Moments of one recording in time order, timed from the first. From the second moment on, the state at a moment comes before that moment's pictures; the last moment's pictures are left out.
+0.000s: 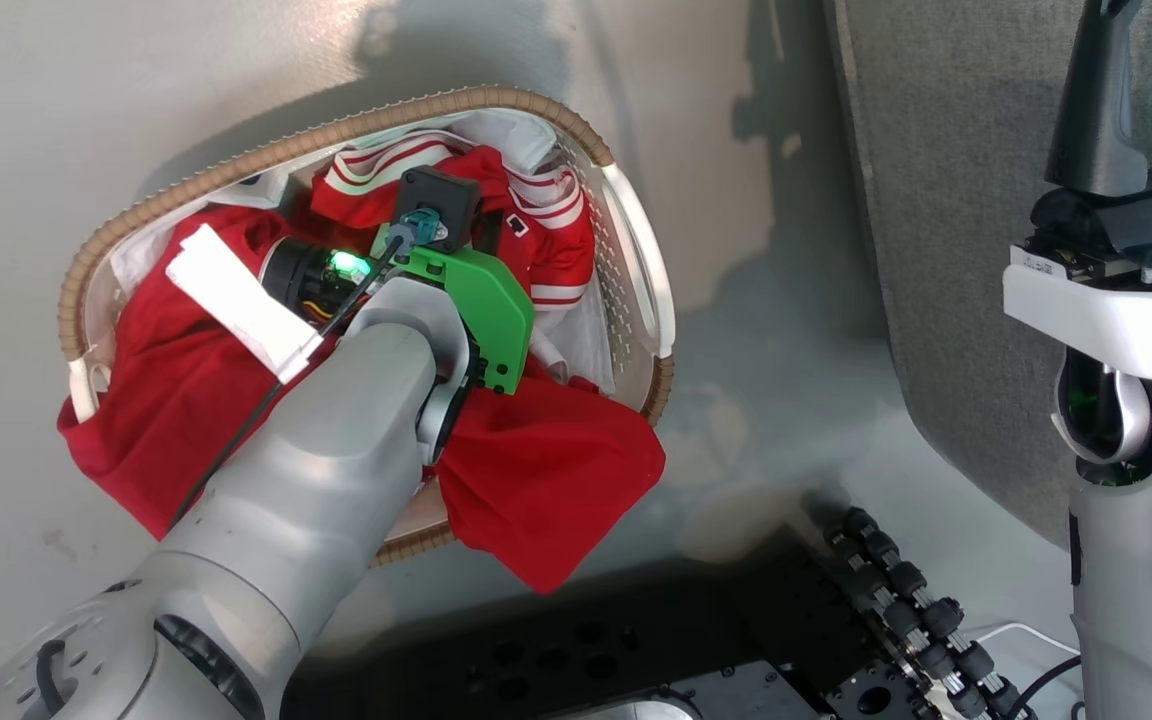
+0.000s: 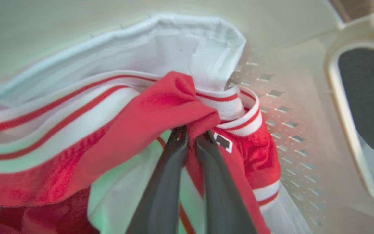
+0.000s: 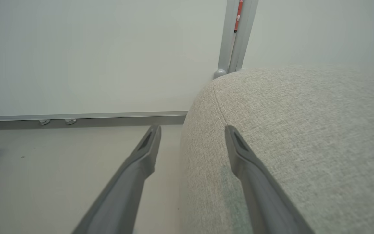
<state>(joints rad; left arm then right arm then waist) -1.04 0.05 -1.10 1.04 -0.88 0.06 -0.17 -0.54 -0.05 -0.03 -0.26 0.14 0.13 -0.26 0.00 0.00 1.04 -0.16</state>
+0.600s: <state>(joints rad) -0.92 0.05 -1.16 0.99 -0.94 0.00 -0.26 -0.49 -0.05 -0.02 -0.18 0.08 0.13 -0.26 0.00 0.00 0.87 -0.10</state>
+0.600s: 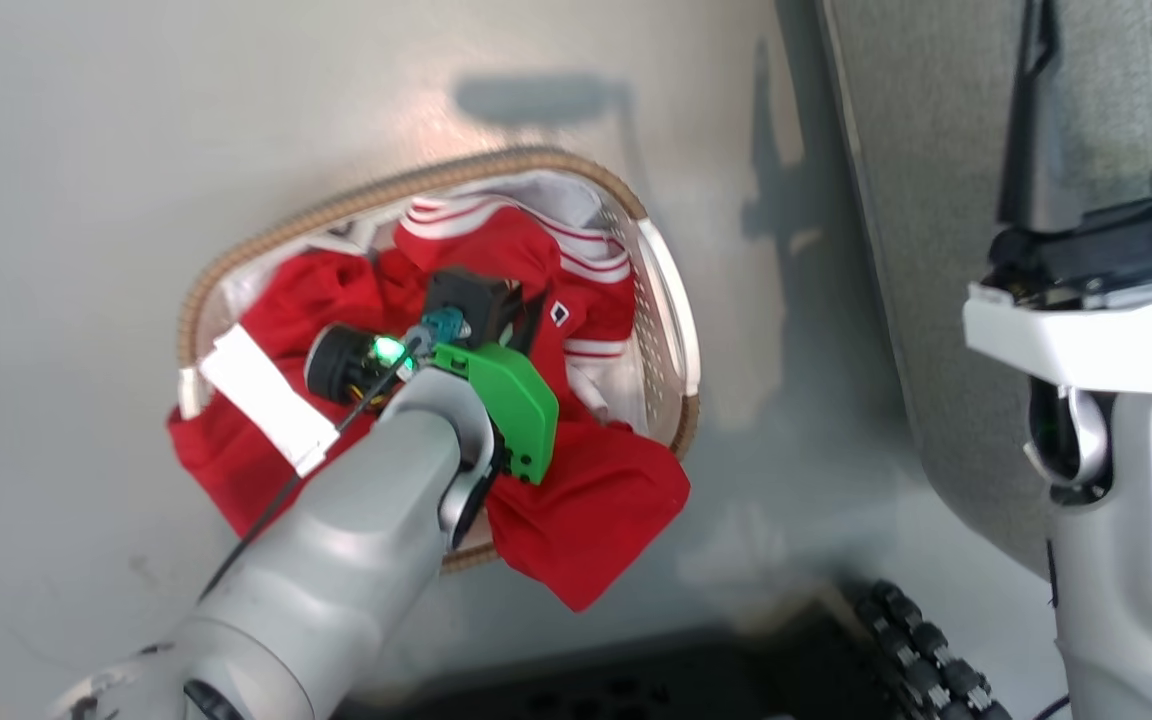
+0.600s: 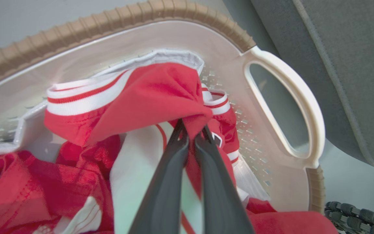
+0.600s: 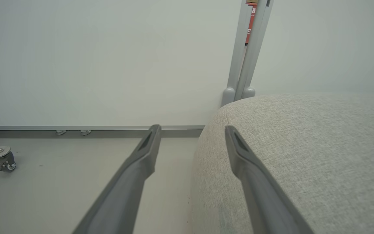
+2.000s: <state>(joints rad) -0.89 0.46 -0.89 0.21 -0.58 0.07 -0.08 -0.20 -0.05 0.11 0.05 0.04 0.13 -0.26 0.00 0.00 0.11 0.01</state>
